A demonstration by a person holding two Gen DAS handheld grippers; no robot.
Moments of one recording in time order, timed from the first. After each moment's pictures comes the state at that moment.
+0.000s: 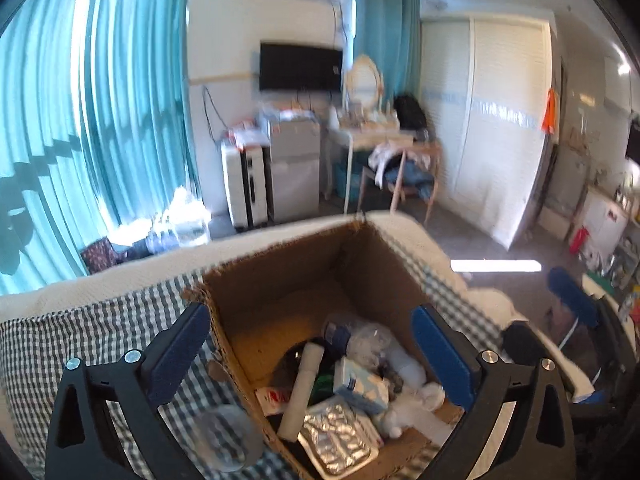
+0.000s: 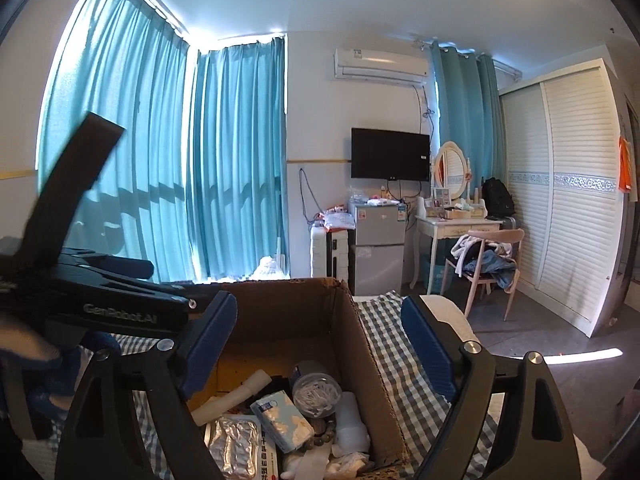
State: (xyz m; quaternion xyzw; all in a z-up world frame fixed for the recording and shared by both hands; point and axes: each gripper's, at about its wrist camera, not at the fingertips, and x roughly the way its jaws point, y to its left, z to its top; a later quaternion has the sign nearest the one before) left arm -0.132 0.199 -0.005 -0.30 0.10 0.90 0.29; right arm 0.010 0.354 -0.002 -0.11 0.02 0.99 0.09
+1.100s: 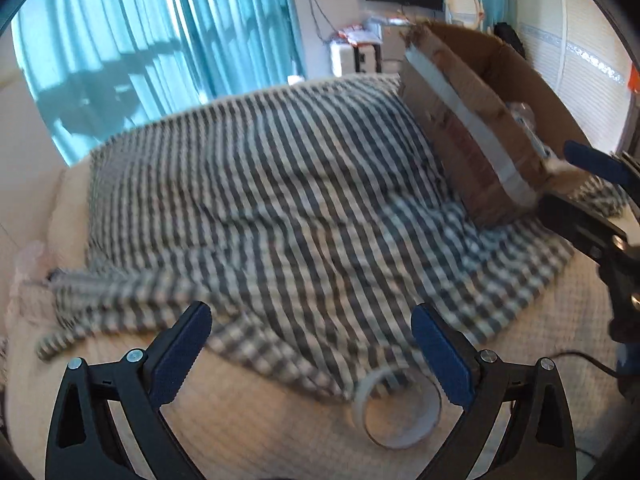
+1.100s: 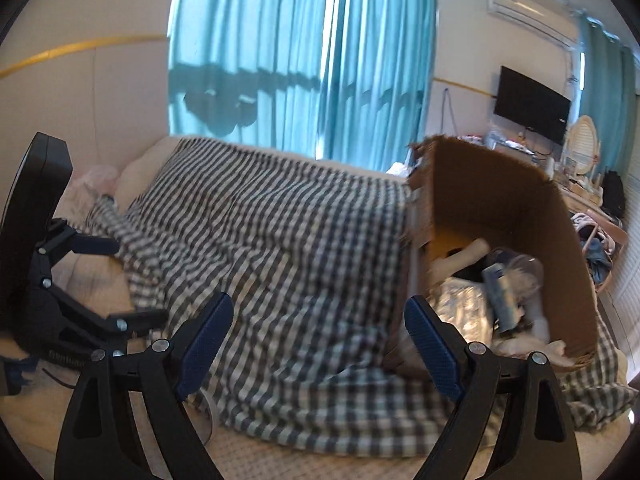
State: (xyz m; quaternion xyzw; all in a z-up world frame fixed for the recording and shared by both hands) left arm -0.009 -0.033 -0.176 -0.43 0.12 0.89 0.11; right arm 0.027 0.161 -0.132 -0.28 -0.09 0.95 -0.13
